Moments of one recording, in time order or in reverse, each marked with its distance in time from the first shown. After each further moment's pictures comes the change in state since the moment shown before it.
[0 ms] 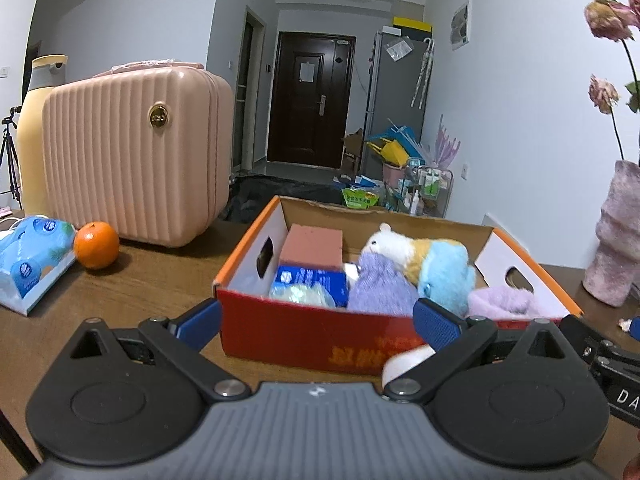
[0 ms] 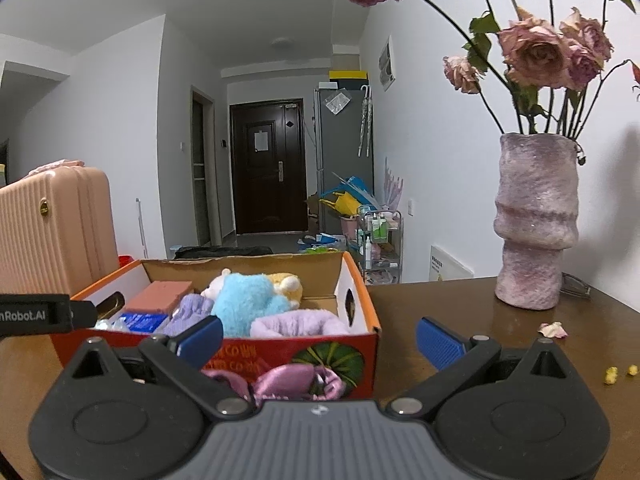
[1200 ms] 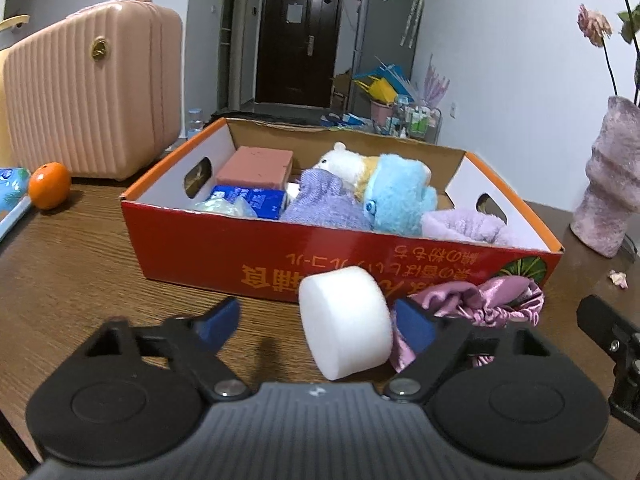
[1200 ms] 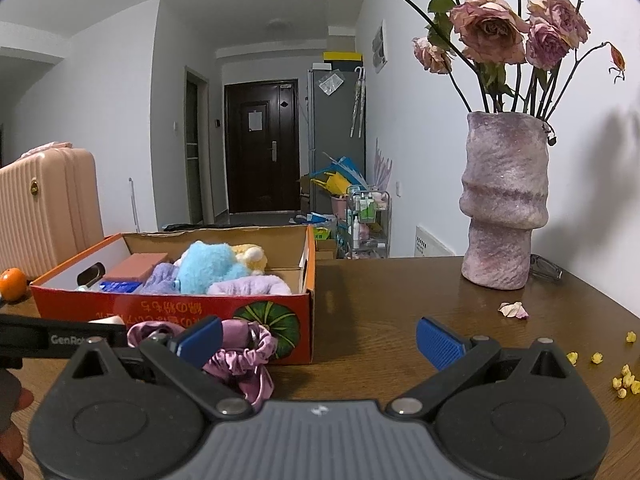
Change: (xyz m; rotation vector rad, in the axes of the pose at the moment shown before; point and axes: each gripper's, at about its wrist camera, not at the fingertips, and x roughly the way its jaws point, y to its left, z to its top) left arm 0.033 -0.052 -0.028 0.023 0.196 -0.030; right arm -0.016 -0.042 -0.009 -0.015 0.065 -0.018
